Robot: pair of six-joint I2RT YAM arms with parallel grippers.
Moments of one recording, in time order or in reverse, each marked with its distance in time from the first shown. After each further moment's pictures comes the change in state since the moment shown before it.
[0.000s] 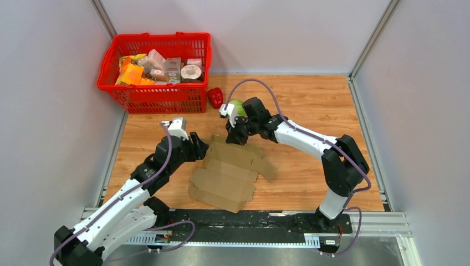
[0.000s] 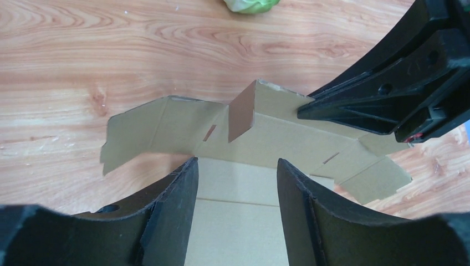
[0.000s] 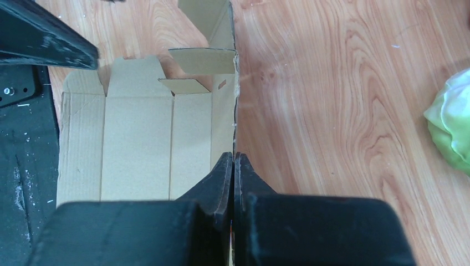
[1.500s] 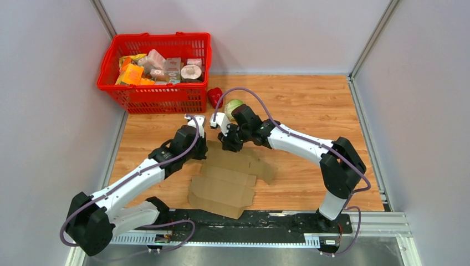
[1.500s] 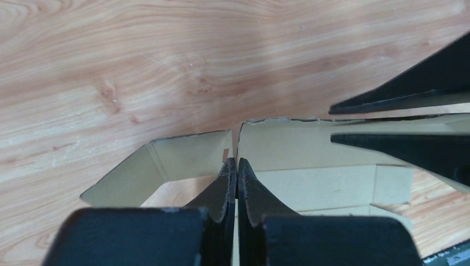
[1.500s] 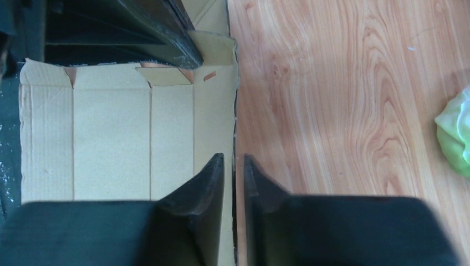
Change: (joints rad) left arm -0.002 0.332 0.106 -0.040 0.046 0.202; right arm 0.110 0.007 0.024 -0.066 0.123 -0.063
